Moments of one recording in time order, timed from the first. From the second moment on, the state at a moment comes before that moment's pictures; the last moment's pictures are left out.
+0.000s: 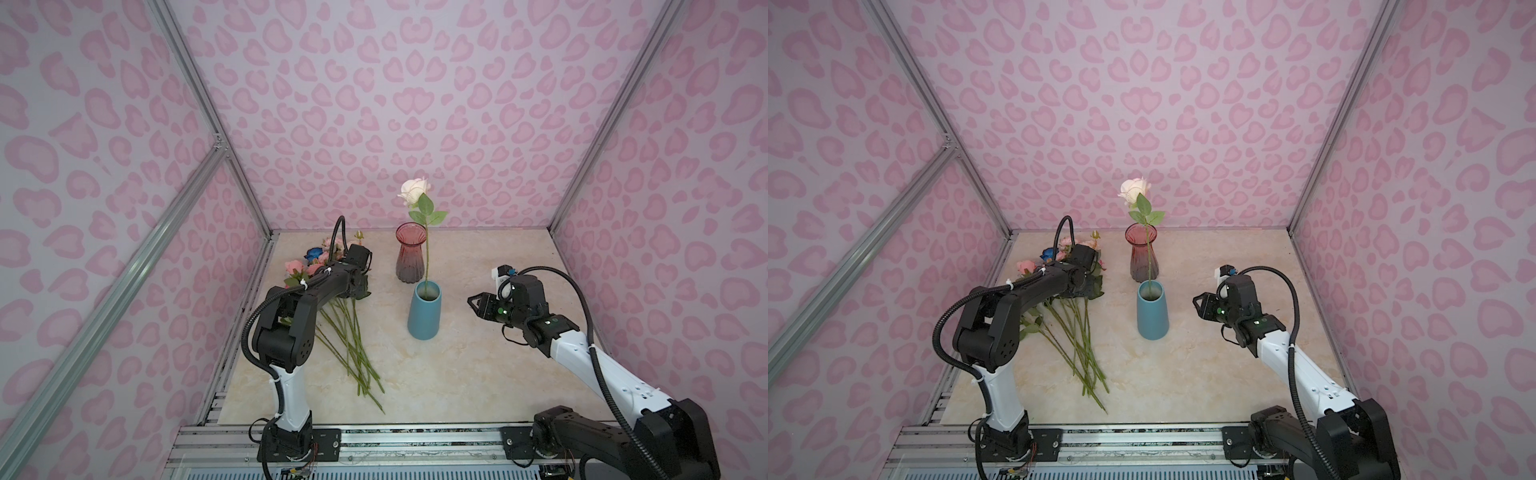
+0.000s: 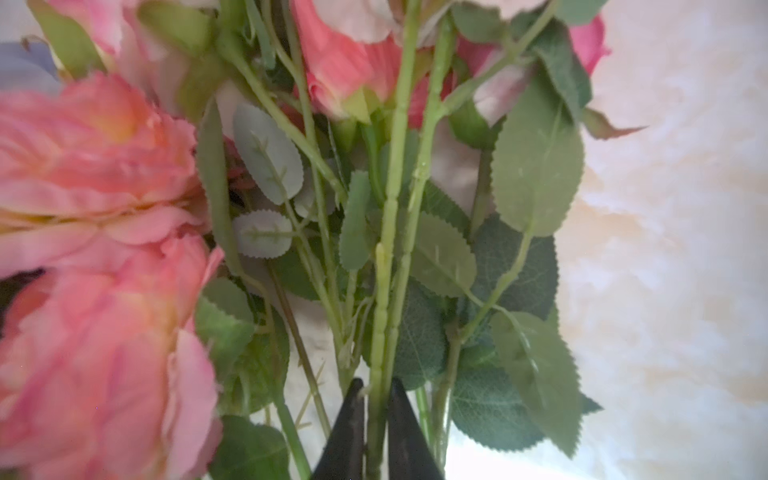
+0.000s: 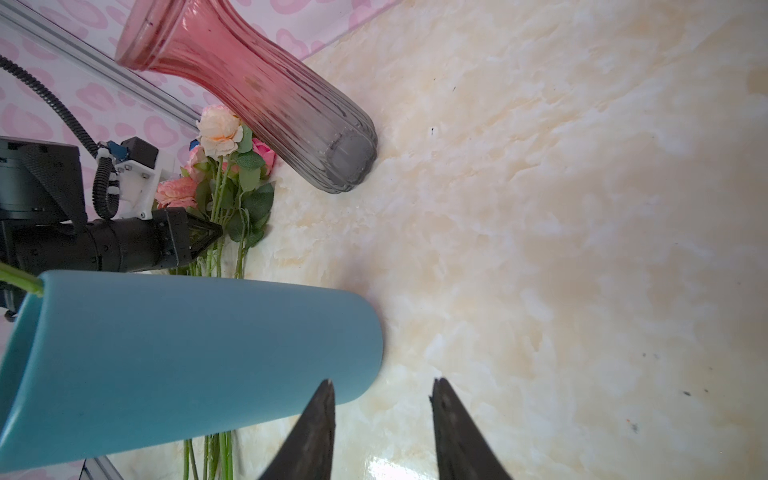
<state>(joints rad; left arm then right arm) -0.34 1.95 1.36 -0.58 -0.36 -0.32 0.29 1.15 0.72 -0.23 -0.27 0.53</state>
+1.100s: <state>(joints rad) -0.34 1.14 1.05 -0.20 -0.10 -0.38 0.29 0.99 0.68 -0.19 -0.36 0.57</state>
